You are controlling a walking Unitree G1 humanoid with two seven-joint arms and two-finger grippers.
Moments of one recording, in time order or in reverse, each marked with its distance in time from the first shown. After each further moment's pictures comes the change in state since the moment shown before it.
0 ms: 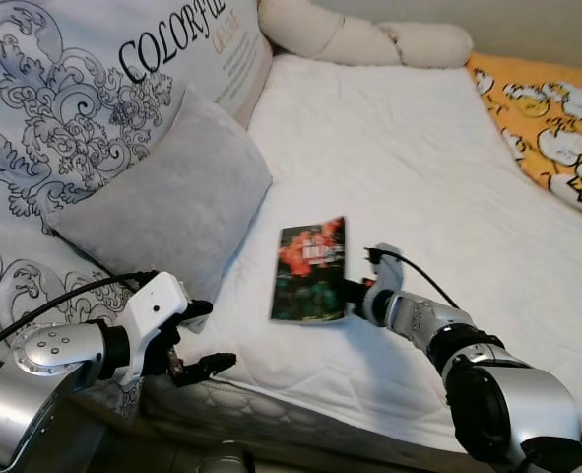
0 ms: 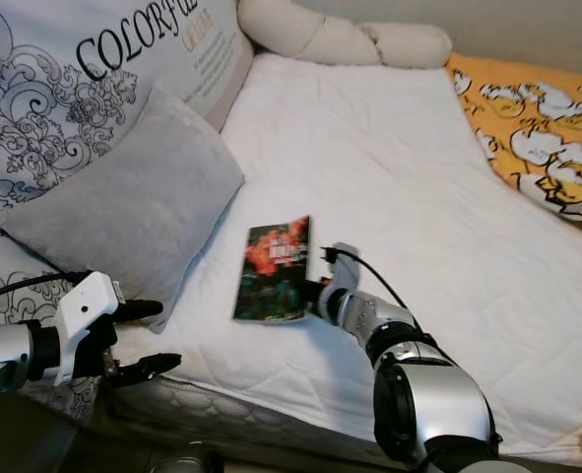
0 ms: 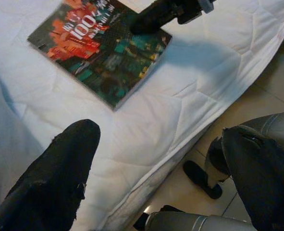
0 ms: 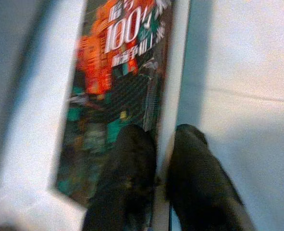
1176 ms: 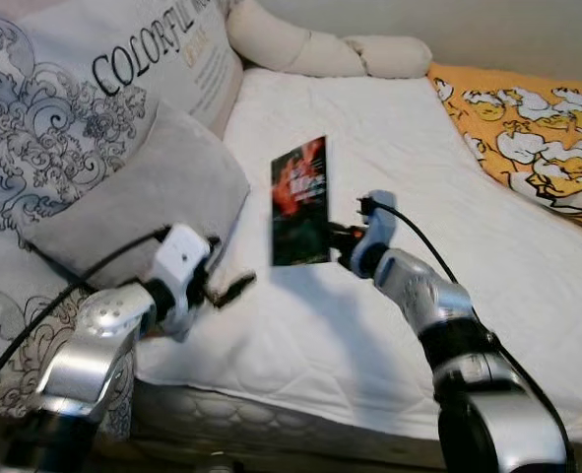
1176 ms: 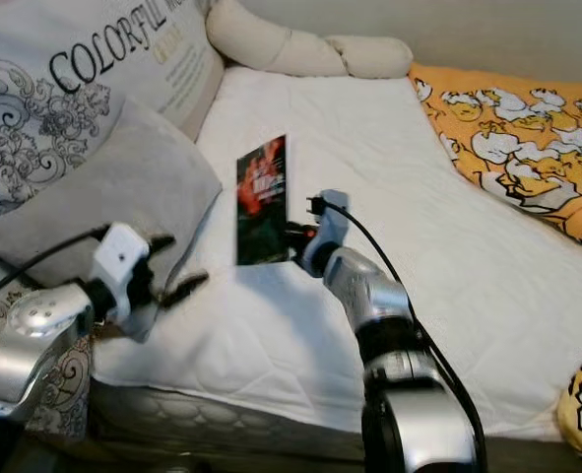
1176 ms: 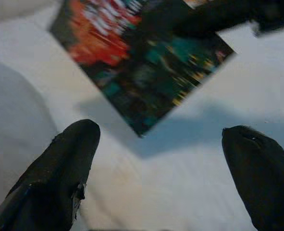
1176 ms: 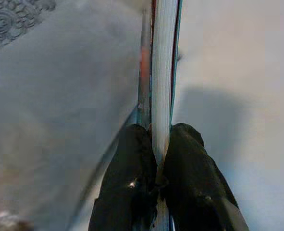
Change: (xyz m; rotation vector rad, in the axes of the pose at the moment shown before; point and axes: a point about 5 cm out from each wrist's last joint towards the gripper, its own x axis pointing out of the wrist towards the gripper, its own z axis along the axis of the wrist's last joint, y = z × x) left arm 0.046 0.042 0.011 0.033 -0.200 0.278; right arm -0.010 0.068 0.053 -0.094 -0.219 0.340
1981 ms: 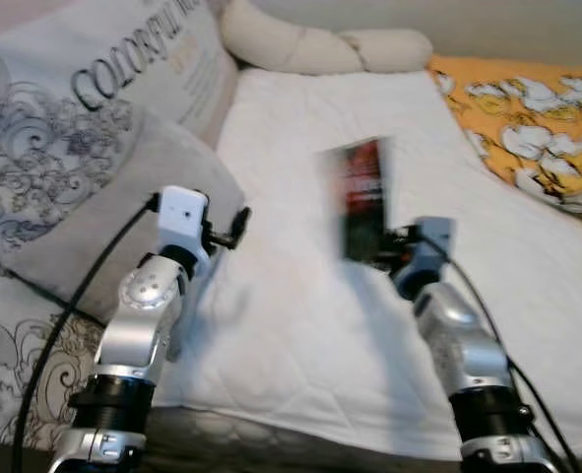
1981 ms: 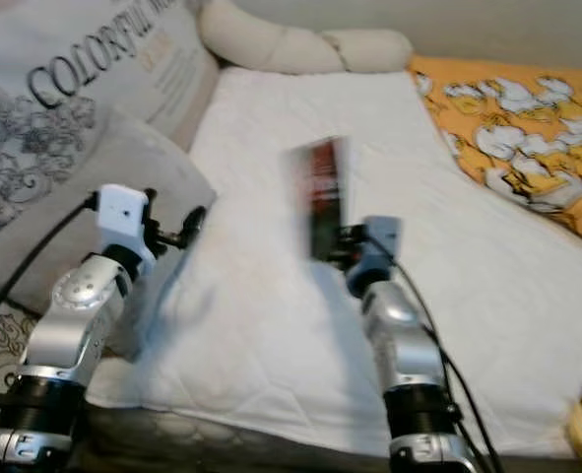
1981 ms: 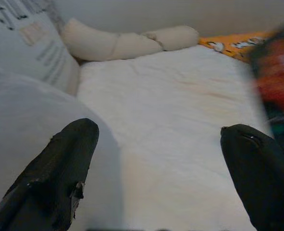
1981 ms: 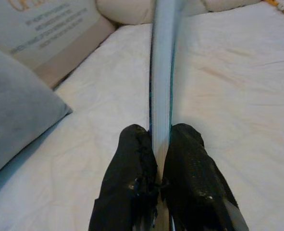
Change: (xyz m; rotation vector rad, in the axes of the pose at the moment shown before) left arm 0.036 0.023 0.030 -0.138 -0.234 0.481; right arm -0.058 -0.030 -0.009 -0.282 -0.296 -0.363
